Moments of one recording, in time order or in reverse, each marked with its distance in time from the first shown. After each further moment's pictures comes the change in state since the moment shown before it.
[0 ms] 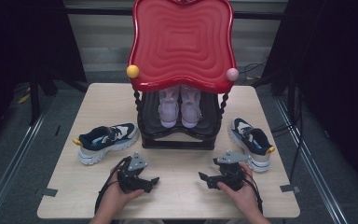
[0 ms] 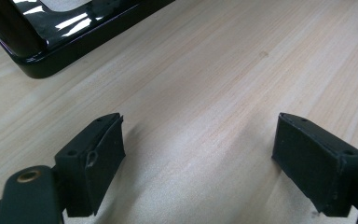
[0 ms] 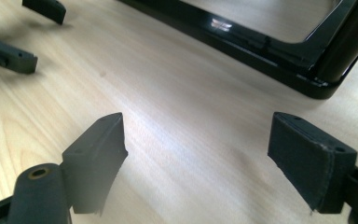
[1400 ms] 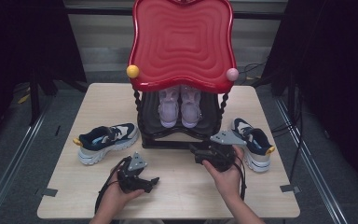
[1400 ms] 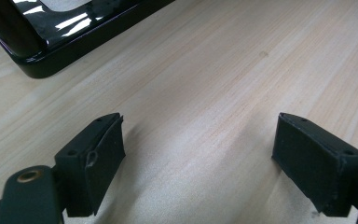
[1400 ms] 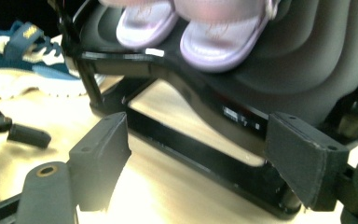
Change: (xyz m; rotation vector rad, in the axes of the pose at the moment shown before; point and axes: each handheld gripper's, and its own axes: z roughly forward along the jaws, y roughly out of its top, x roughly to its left) left arm 0.000 0.000 0.000 0.000 0.000 0.000; right arm 0.017 0.071 0.000 -0.219 -0.163 0.067
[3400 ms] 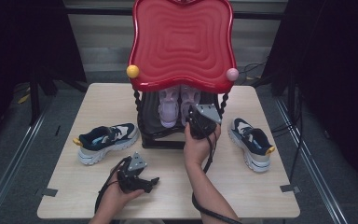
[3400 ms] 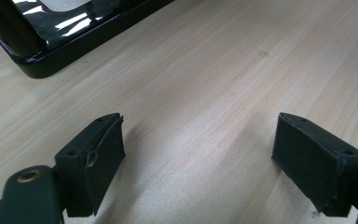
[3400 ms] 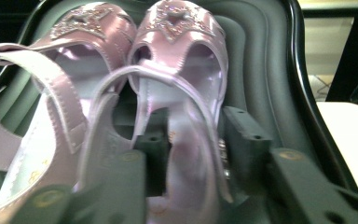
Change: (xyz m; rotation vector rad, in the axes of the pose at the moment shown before) left arm 0.000 0.000 0.000 0.001 -0.005 0.006; right arm 0.020 0.068 0.068 -0.200 -0.451 0.135
